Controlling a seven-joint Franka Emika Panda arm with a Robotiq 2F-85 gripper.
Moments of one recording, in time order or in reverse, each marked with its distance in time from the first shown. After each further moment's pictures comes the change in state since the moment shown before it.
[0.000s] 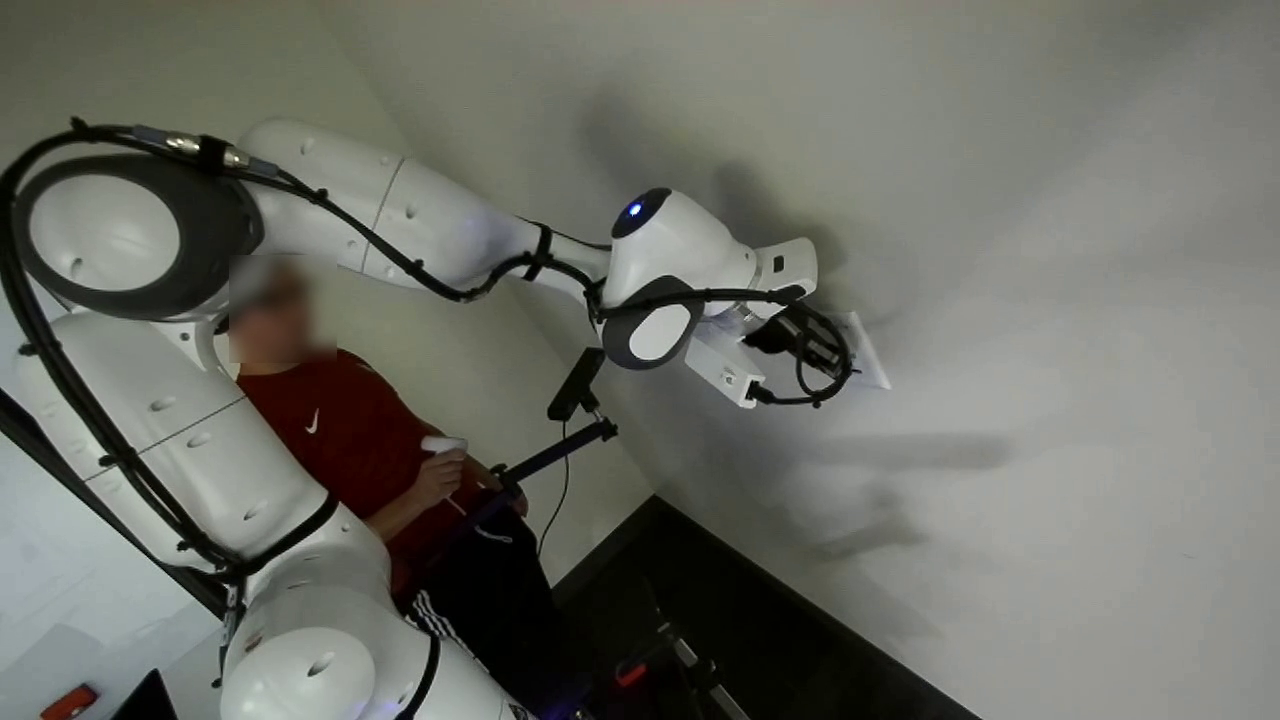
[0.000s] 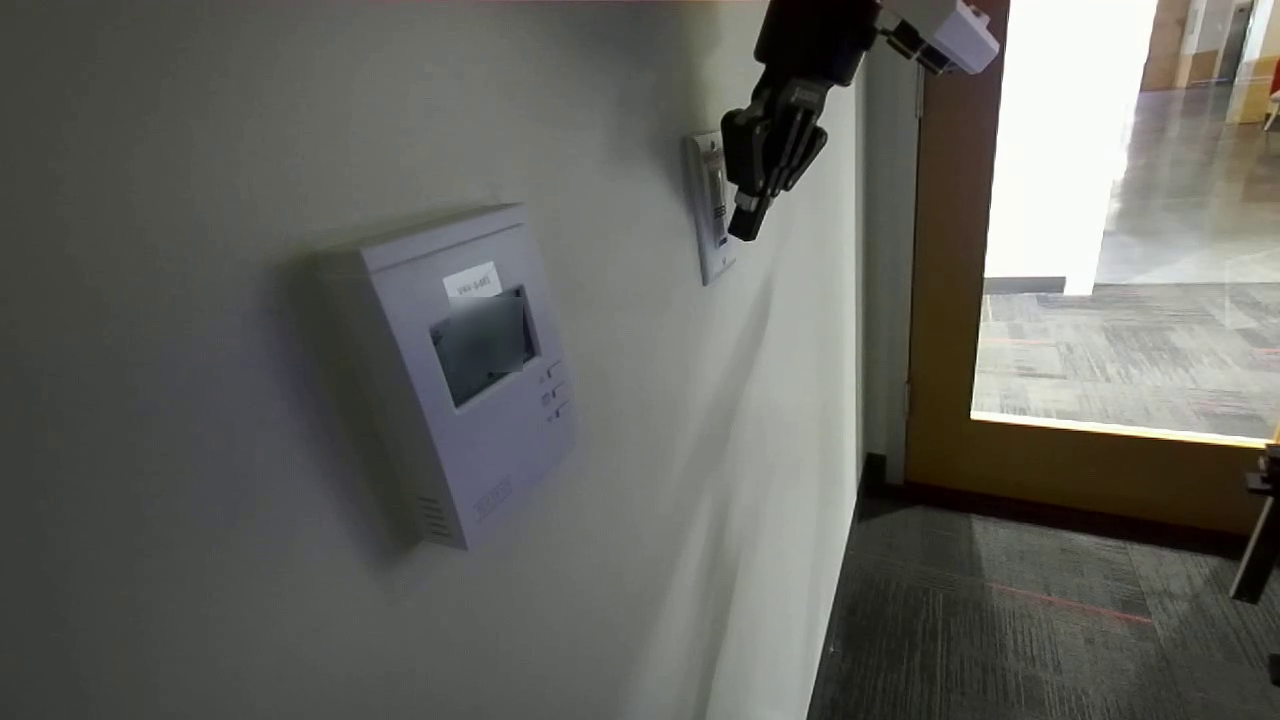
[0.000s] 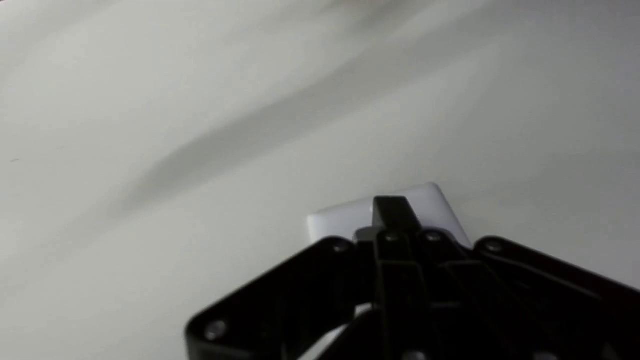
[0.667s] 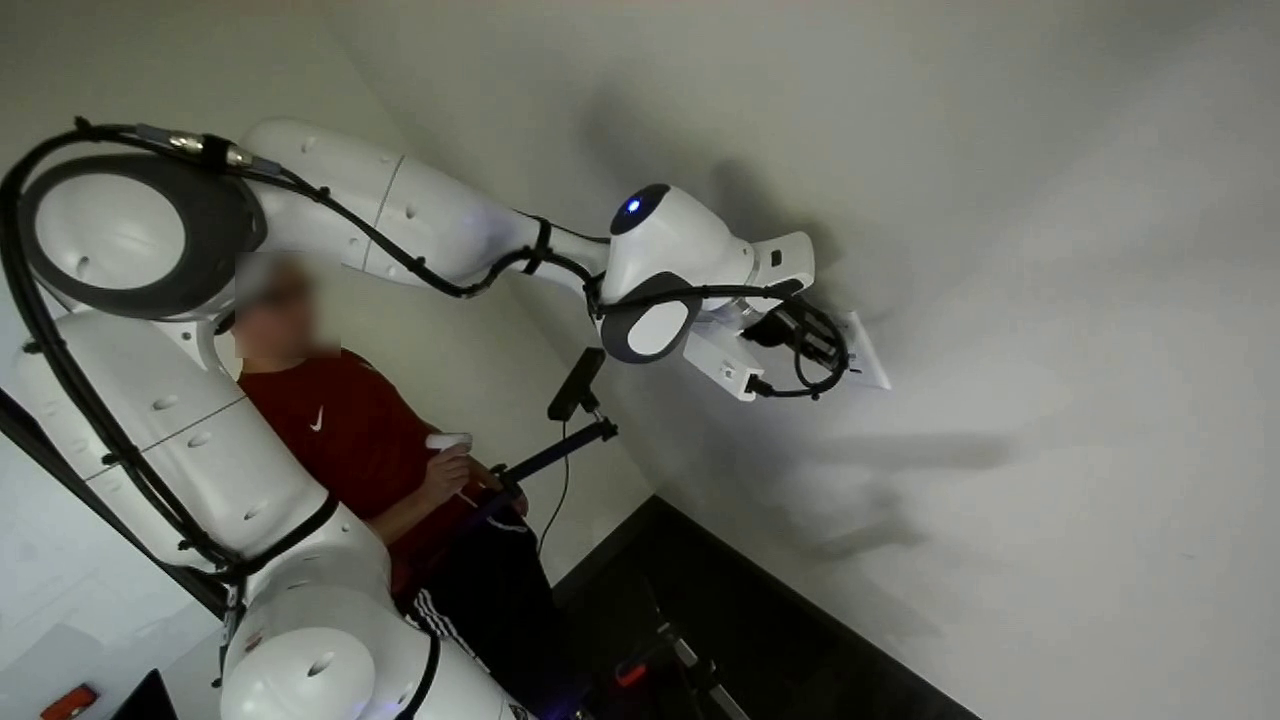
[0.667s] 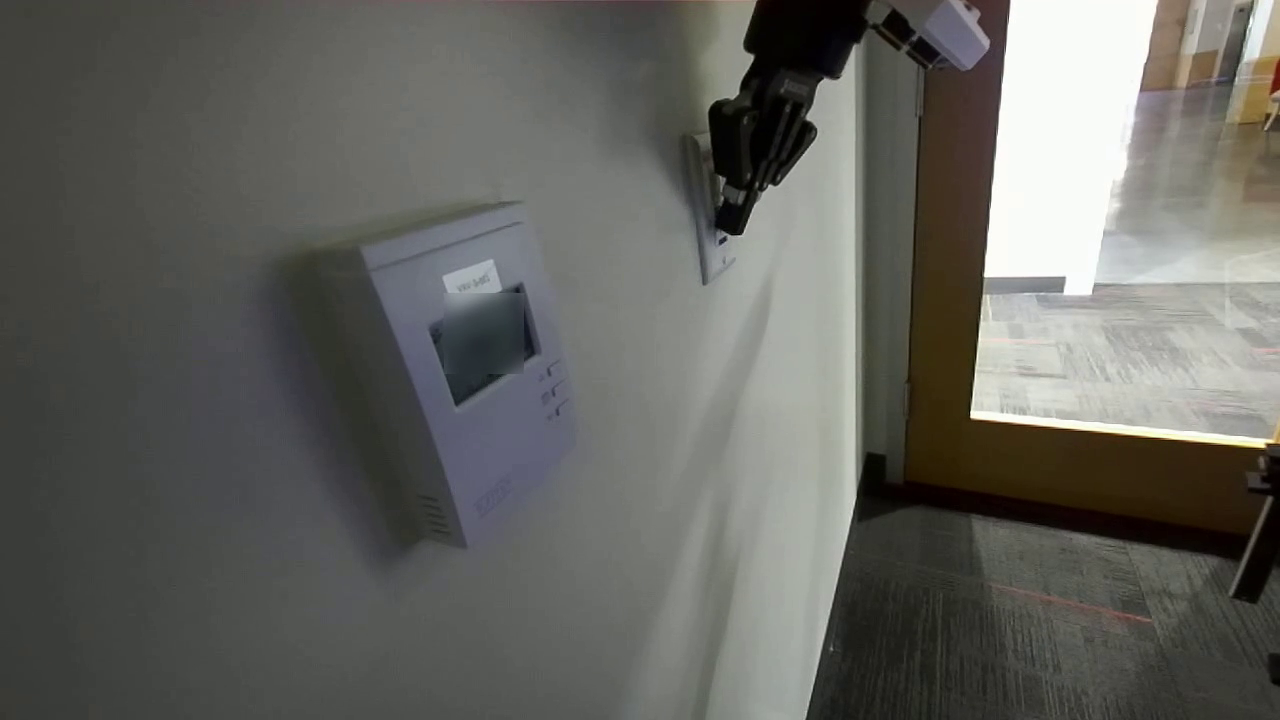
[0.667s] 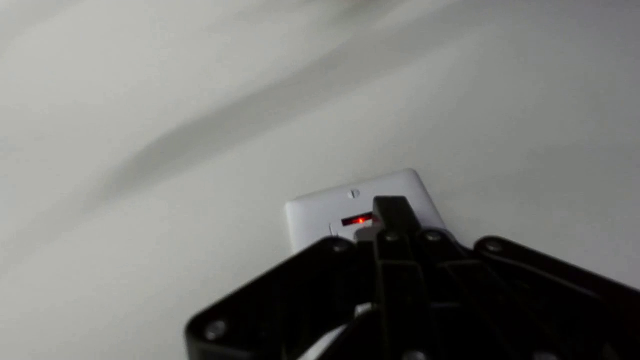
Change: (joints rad) arm 0.000 0.002 0.017 0.017 0.049 0.000 -0.034
